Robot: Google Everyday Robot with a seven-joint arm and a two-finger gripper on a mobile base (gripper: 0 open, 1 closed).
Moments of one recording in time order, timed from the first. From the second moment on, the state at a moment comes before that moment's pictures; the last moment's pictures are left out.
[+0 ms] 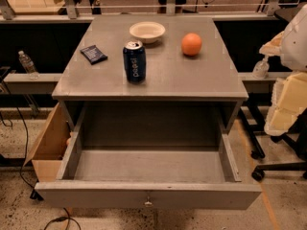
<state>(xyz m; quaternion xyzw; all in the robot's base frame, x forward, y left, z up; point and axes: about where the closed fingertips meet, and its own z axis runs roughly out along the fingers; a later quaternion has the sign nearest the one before) 0.438 -0.217 0.976 -0.60 0.78 -0.03 0.16</state>
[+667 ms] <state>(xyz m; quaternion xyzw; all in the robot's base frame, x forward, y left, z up) 0.465 -0.220 0.973 -0.58 0.79 -0.03 0.20</state>
